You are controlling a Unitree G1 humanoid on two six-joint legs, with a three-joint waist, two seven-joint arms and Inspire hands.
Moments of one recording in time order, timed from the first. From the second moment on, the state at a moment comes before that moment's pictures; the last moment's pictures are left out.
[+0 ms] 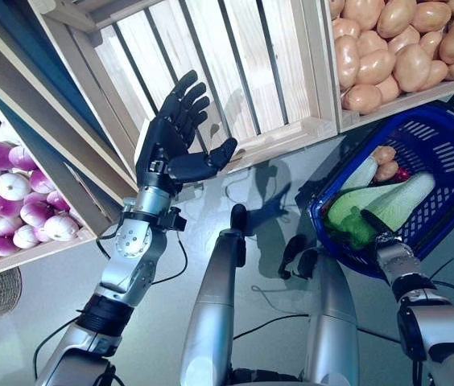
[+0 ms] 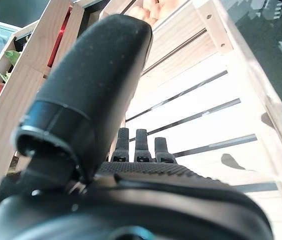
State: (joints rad) left arm -0.36 0.55 -0.23 -0.01 -0.64 -0.27 0.10; right arm -0.67 -0.45 -0.04 1.16 1.34 0.03 -0.42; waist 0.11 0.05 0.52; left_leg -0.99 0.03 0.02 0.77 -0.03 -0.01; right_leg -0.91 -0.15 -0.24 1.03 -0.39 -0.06
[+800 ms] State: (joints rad) left arm -0.21 0.55 -0.23 -0.01 -0.79 -0.15 -0.12; right arm -0.37 -0.36 0.01 0.87 1.09 -0.10 -0.43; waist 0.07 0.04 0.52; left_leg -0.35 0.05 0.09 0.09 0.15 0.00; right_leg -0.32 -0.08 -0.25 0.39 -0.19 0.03
